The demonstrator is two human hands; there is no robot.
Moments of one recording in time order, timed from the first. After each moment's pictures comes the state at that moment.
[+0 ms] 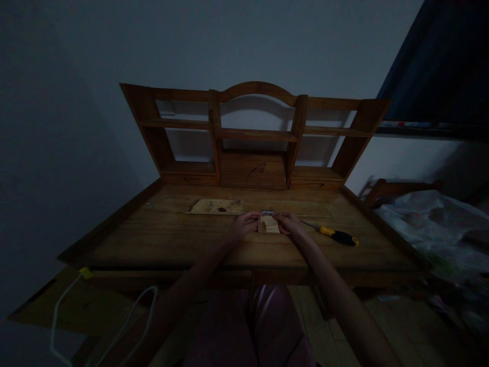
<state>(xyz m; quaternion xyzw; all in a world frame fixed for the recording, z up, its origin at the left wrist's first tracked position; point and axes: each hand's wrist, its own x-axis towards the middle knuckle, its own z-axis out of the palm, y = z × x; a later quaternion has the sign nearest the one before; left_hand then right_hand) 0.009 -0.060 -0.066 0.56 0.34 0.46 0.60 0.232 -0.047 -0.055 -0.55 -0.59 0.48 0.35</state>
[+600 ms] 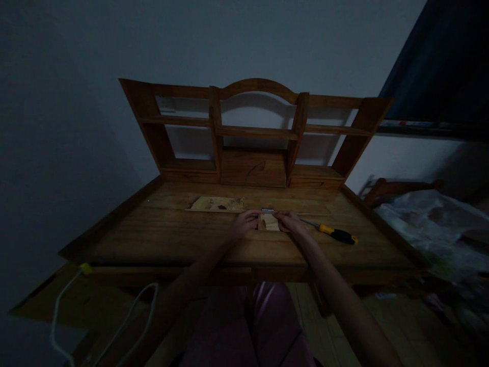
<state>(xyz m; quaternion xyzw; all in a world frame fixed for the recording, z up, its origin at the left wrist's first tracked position) 0.009 -0.054 -0.072 0.59 0.34 0.46 0.57 0.226 -0.057 -0.040 -0.60 -0.55 0.49 0.33</state>
